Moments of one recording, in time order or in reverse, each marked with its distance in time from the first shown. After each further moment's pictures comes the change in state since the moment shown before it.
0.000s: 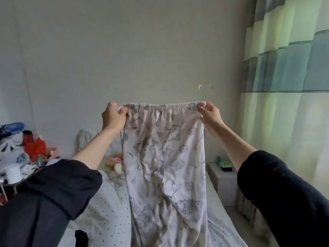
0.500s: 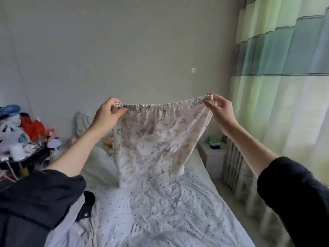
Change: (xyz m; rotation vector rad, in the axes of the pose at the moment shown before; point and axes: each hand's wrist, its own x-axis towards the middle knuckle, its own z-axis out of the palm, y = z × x) left_hand -0.120 -0.002 -0.076 -0.023 -0.280 0.214; right_hand -0.136 -0.024 -0.091 -0.189 -0.002 -0.148
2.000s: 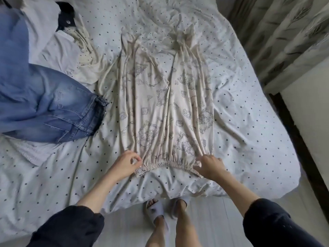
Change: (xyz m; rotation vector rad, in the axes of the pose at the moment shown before) left_hand -0.652 -0.205 0.029 0.285 -1.171 -0.666; right_hand -0.685 0.158 0.002 -0.871 -1.311 0.761
